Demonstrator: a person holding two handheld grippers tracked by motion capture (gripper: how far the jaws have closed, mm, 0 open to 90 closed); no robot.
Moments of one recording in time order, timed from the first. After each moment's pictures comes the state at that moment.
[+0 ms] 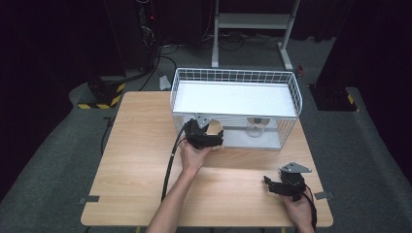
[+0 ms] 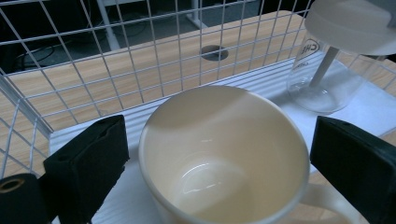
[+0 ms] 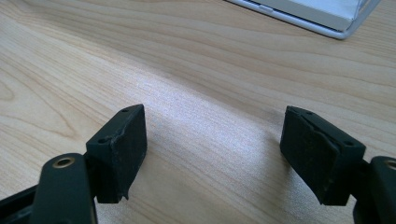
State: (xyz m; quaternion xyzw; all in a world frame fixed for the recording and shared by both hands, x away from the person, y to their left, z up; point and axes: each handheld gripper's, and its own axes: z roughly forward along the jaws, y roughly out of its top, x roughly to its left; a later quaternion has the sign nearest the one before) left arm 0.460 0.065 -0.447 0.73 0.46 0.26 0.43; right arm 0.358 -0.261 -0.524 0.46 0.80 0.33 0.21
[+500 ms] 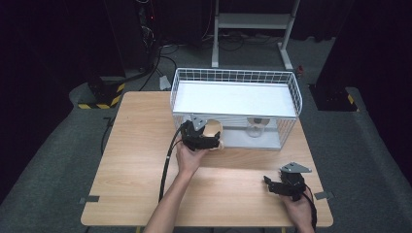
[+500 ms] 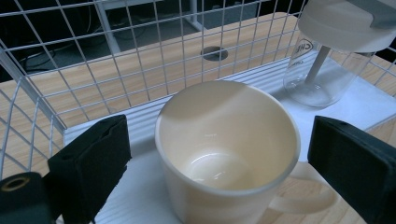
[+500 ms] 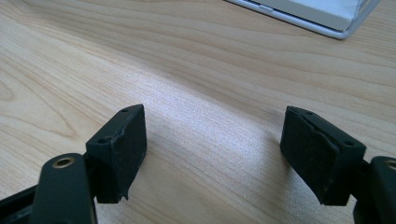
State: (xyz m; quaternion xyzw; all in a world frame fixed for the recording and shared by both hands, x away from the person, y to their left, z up) left arm 0.448 0.077 -0.441 0.73 0.45 0.27 0.43; right arm 0.358 -0.261 -0.524 0.46 0.80 0.33 0.21
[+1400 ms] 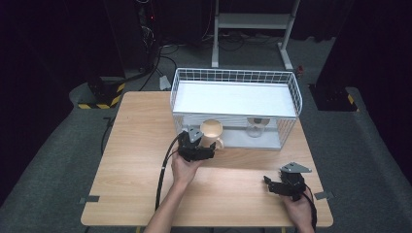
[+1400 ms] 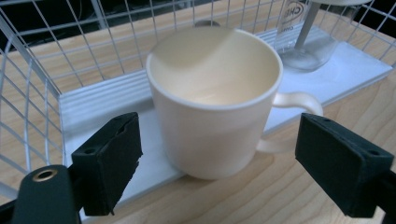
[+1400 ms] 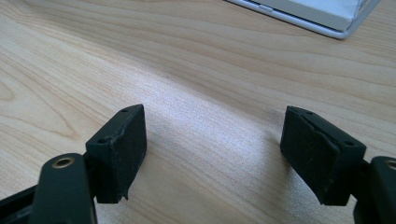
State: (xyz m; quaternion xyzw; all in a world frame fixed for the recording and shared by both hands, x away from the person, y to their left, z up) left arm 0.420 0.087 -0.458 0.75 0.45 0.25 0.41; right arm 0.358 -0.261 -0.524 0.47 0.79 0.33 0.21
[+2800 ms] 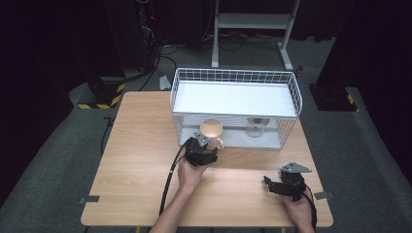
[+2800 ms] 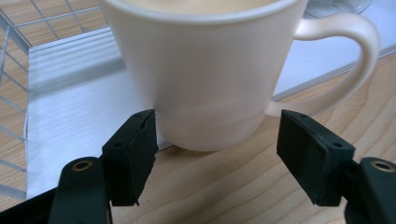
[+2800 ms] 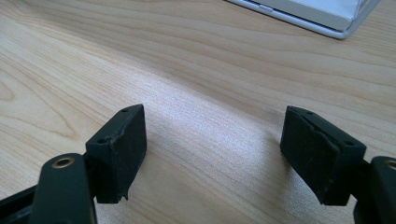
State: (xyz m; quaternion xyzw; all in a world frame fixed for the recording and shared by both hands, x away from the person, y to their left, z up) left arm 0.426 0.067 -0.493 0.76 0.47 0.25 0.36; right arm 0.358 -0.261 -0.524 0.46 0.79 0.33 0.21
